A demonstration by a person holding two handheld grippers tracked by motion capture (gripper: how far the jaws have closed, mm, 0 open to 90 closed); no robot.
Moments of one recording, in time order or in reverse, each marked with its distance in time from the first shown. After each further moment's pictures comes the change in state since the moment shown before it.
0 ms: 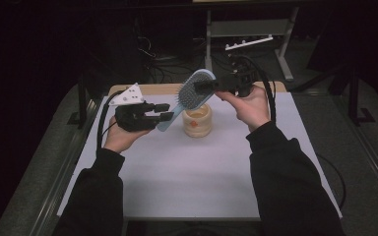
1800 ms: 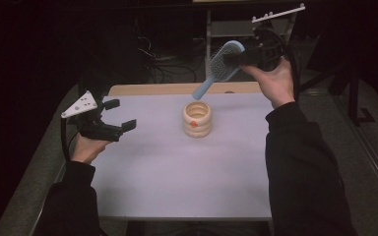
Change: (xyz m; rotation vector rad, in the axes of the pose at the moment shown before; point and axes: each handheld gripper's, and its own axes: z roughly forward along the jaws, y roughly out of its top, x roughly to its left) left arm 0.028 -0.058 -0.077 -0.131 0.174 -0.136; right arm -0.032 0.039 -0.051 -0.063 -0.302 -0.084
